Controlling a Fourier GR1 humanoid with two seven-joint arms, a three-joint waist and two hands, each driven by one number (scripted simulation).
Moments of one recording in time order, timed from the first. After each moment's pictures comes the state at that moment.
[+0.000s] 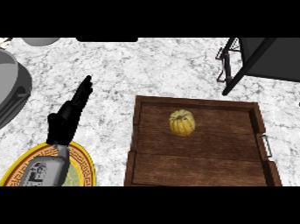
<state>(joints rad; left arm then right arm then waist) -0.18 0.07 -0.02 -1.46 -0.15 -0.02 0.06 -0.94 -0.39 -0.15 -1.51 1.22 0.01 0.75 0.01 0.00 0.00</state>
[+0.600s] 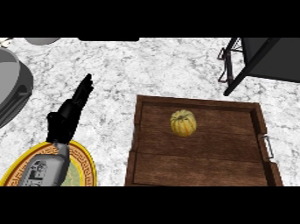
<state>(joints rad) -0.20 0.08 -0.02 -1.46 -0.15 -0.03 0.05 -0.97 -0.38 -0.28 -1.23 1.08 -0.36 0.51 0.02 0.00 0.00</state>
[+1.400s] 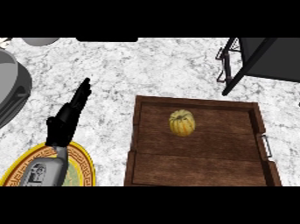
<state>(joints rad) -0.17 0.08 -0.01 -1.43 -0.15 -0.03 0.00 -0.99 -0.51 -0.36 -0.92 1.06 -0.53 0.46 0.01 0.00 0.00</state>
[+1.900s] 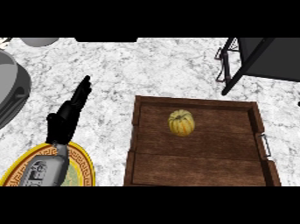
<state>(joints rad) -0.19 0.07 0.00 -1.43 -0.15 -0.03 0.03 -0.95 -0.52 -0.40 -1.00 0.95 -0.53 0.49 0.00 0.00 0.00</state>
